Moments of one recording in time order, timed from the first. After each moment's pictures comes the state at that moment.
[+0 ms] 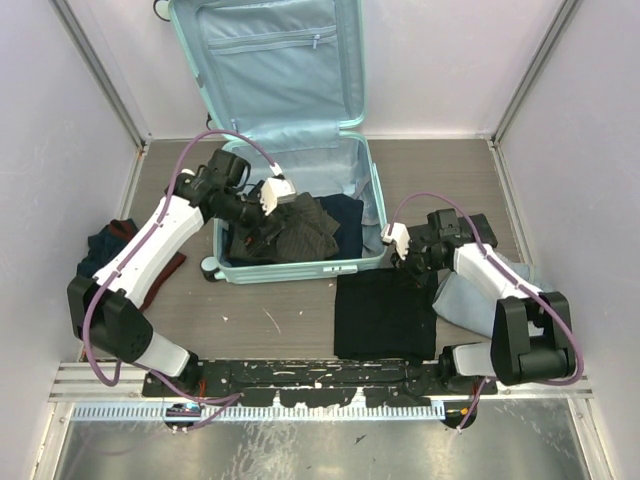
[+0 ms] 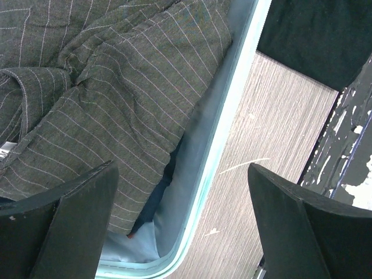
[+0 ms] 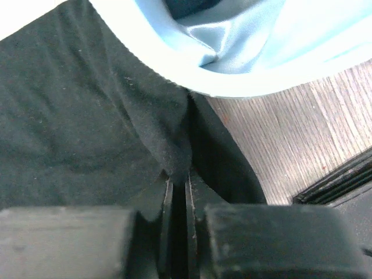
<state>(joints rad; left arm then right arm) -0.42 1.49 1.43 -0.99 0.57 0.60 0.12 1.34 0.74 -0.62 -0.63 -0.85</state>
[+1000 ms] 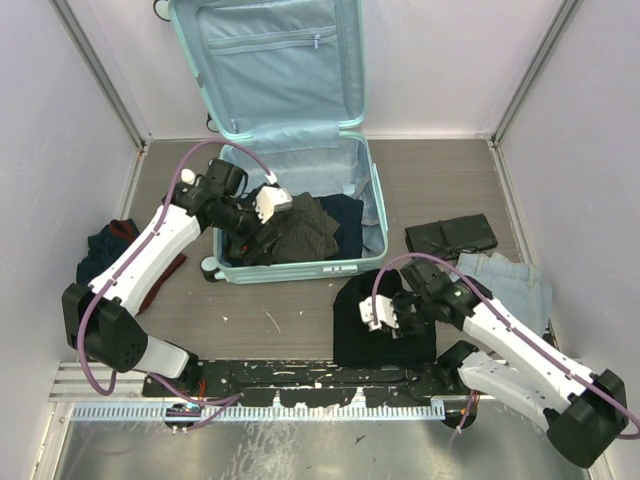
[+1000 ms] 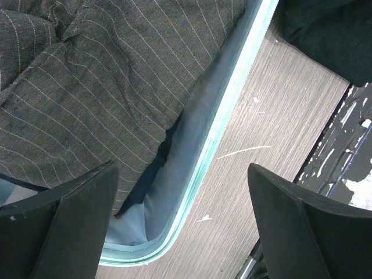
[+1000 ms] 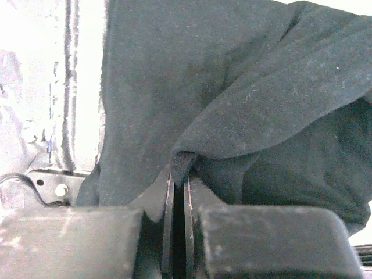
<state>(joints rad) -0.42 1.44 1.34 -0.98 0.49 0.56 0.62 0.82 0.60 -0.97 -0.52 -1.04</state>
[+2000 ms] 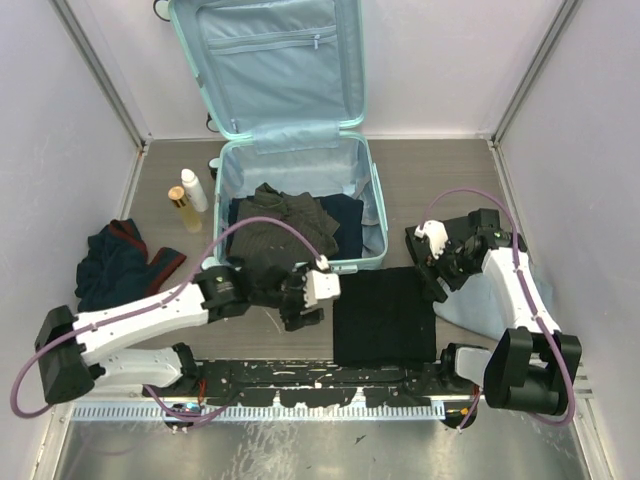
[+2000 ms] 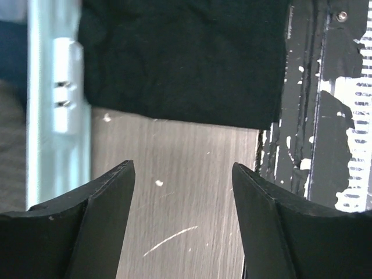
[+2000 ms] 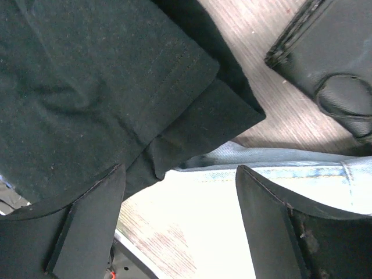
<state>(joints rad) -1.03 1.13 0.89 -0.45 0.28 0.32 -0.13 1.17 0.83 -0.98 -0.49 -0.87</state>
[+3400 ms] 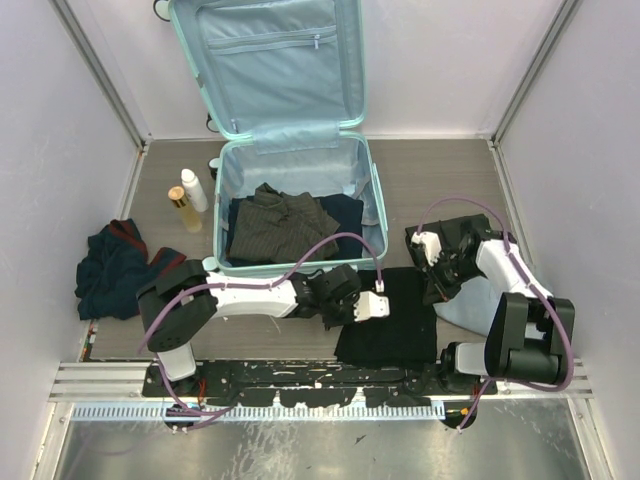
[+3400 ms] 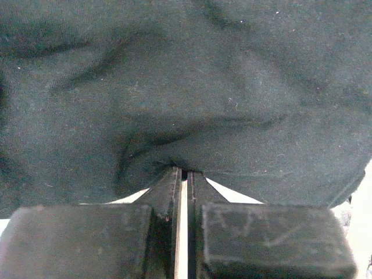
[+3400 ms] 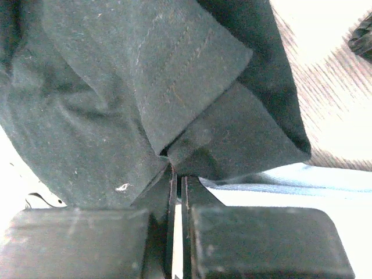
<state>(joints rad) -1.17 1.76 1.01 -0.18 0.18 0.35 -0.14 1.35 0.77 -0.98 -0.56 -0.86</state>
